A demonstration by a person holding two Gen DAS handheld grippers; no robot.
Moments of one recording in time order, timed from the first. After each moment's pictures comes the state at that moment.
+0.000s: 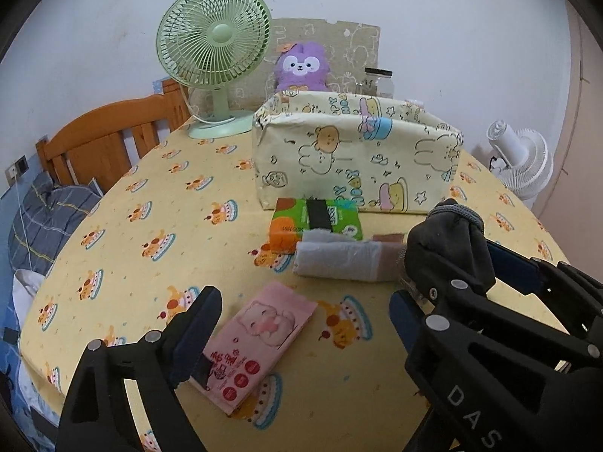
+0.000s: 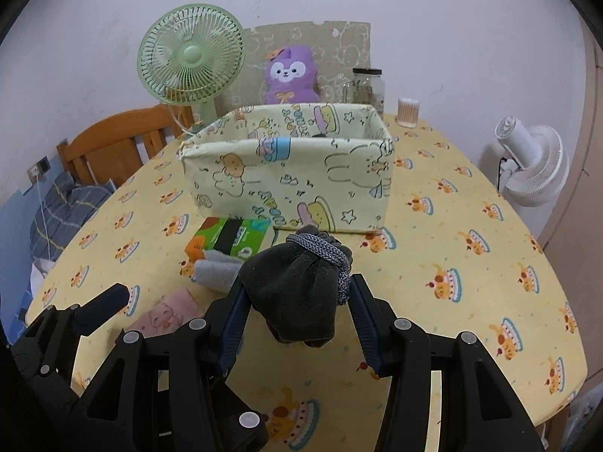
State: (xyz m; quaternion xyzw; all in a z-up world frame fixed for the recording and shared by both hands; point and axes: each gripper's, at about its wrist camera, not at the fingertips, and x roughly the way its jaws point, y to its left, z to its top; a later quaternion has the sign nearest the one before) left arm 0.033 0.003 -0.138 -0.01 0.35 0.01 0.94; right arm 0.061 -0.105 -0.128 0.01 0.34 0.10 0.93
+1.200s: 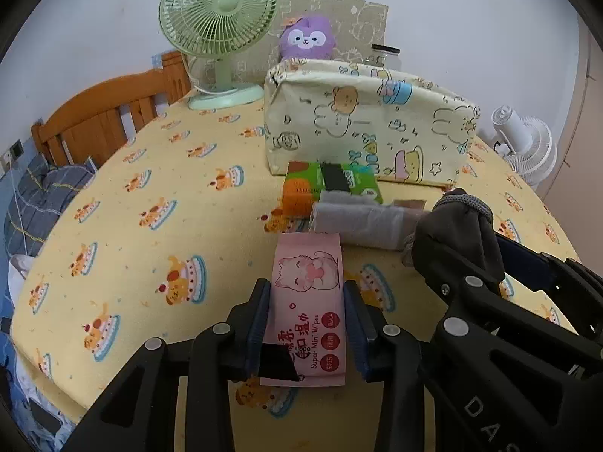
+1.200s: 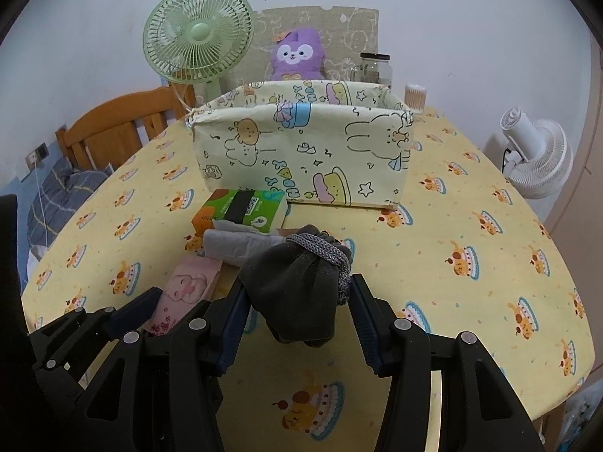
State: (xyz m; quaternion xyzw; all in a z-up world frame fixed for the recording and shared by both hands) left arm 0.038 0.014 -0.152 -0.02 0.39 0.01 0.92; right arm 0.057 -0.092 -0.140 0.00 0.36 0.10 0.93
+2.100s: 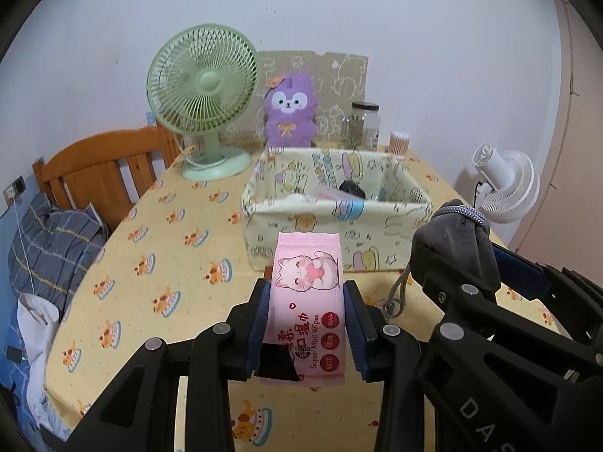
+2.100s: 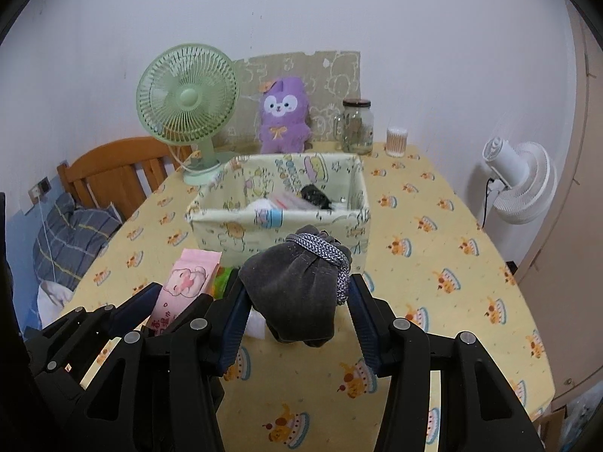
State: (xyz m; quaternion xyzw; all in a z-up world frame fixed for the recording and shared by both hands) left arm 0.045 -0.009 -0.066 -0.01 0.32 -0.01 0.95; right arm 0.059 -0.119 -0.057 0.02 0.31 0.09 0.95
